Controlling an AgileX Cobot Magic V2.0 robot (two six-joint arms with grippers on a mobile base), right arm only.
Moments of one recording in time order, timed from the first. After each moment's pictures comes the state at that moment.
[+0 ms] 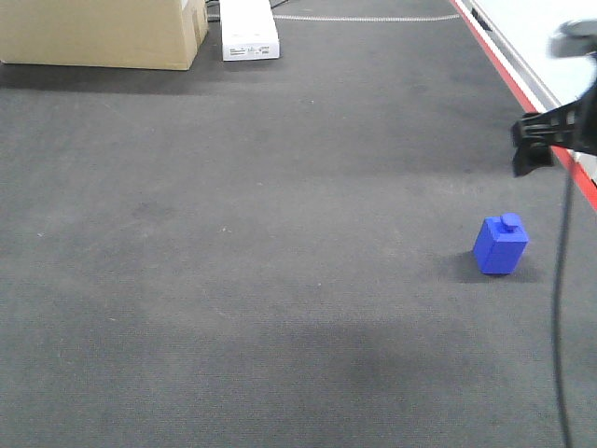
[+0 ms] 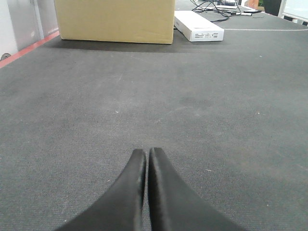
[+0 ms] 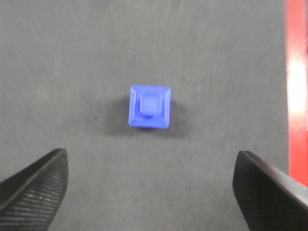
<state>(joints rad) -0.02 1.67 -1.61 -0.02 1.17 -0.09</state>
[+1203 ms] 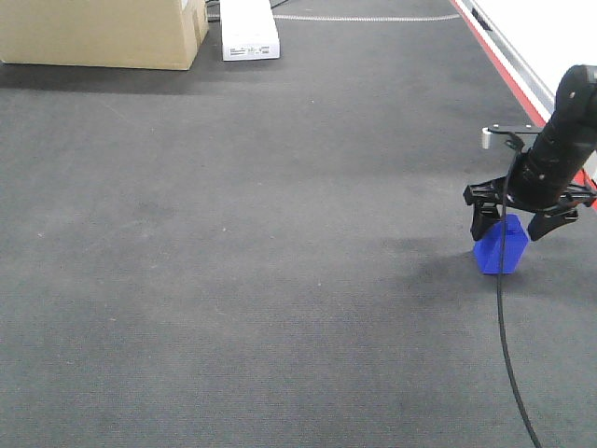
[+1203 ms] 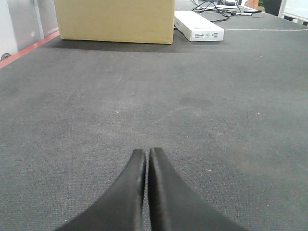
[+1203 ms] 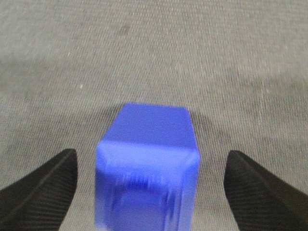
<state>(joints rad) -0.09 2.15 -1.81 0.10 1.22 -0.19</state>
